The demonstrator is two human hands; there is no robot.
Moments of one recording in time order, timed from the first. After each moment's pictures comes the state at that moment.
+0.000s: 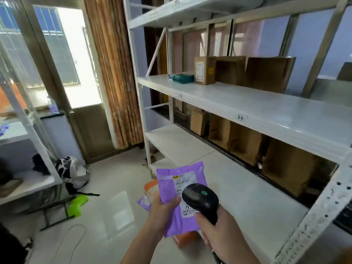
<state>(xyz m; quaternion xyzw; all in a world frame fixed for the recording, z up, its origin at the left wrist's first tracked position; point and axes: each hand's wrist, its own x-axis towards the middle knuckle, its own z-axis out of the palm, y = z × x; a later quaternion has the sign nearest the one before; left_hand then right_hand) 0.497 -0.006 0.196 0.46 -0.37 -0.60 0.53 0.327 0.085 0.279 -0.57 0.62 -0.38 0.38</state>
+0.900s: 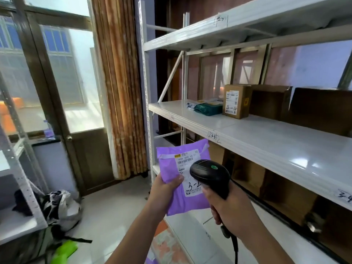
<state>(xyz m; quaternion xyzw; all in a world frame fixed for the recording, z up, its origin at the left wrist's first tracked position) 0.622 -0.336 0.305 0.38 -0.43 -0.57 0.59 0.440 -0.235 0.381 -0.61 0.55 -0.45 0.35</state>
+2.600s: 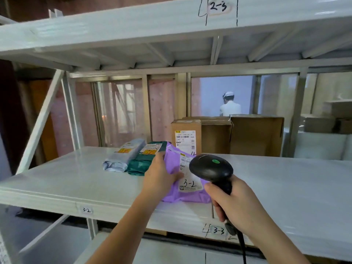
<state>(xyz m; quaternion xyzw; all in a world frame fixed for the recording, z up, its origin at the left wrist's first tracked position) 0.493 -0.791 0.449 0.33 -0.84 -0.28 0.33 0.447 -0.565 0.469 -0.41 0.74 -0.53 0.09</state>
